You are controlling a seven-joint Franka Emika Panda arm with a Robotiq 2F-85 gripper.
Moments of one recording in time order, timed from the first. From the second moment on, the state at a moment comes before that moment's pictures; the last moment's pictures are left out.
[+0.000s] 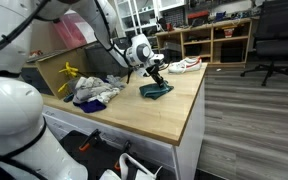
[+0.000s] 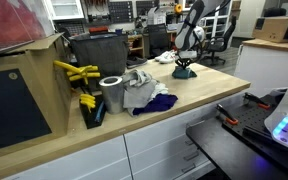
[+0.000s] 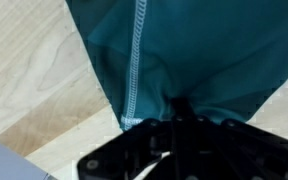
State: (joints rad) arm 0.15 0.65 -0.24 -1.93 -0.13 2.72 0.73
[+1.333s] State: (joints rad) arm 0.31 0.51 -0.27 -1.85 -0.19 2.37 0.81
